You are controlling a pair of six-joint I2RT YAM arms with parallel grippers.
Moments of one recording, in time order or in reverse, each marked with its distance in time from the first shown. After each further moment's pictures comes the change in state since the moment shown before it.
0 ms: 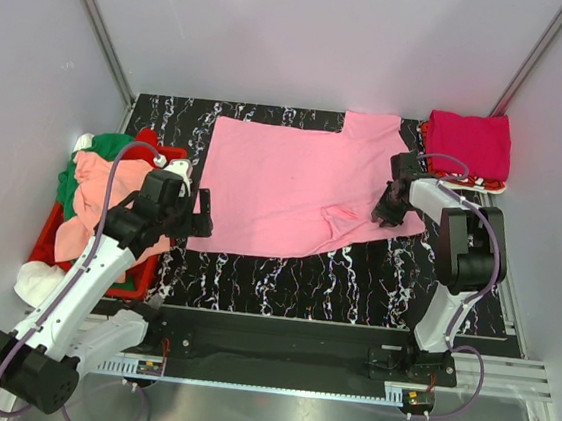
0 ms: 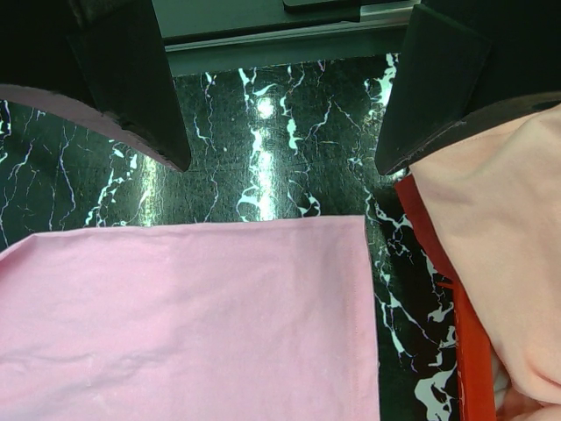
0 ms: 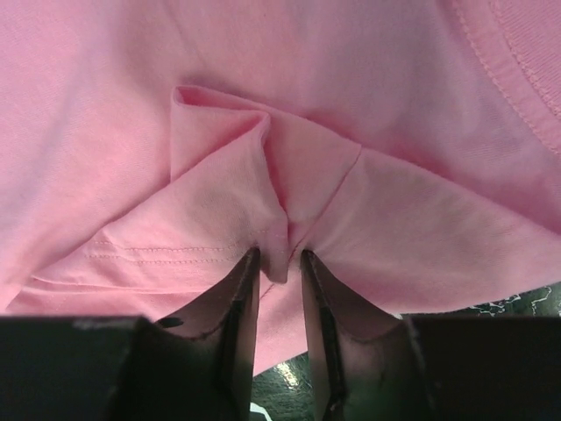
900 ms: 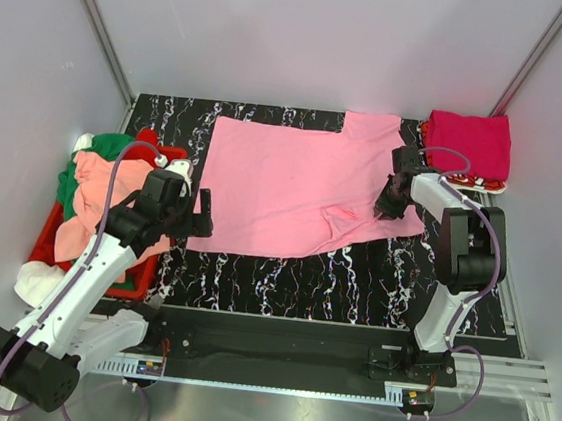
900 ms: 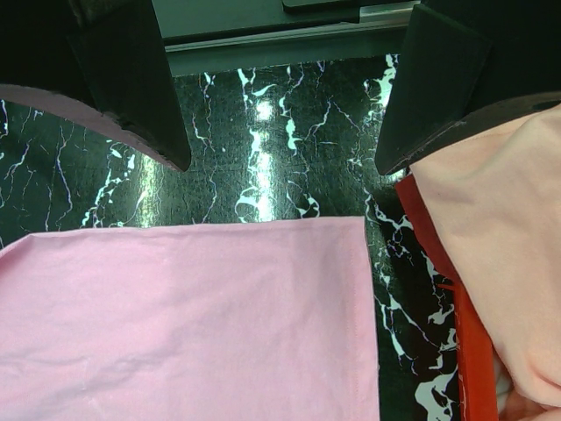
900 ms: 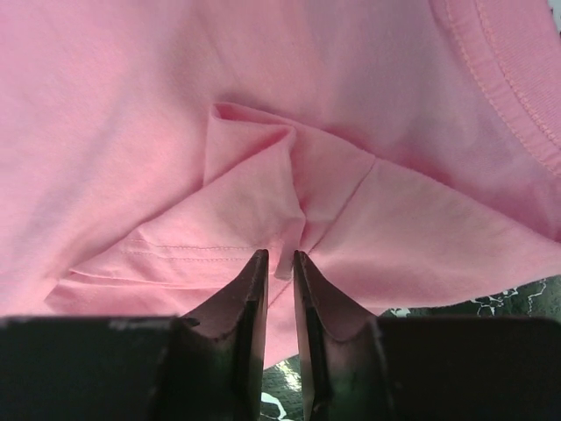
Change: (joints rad) left arm 0.000 0.012 0.000 0.000 -0.001 0.000; right arm 0.000 0.003 0.056 -0.043 -0.004 0.002
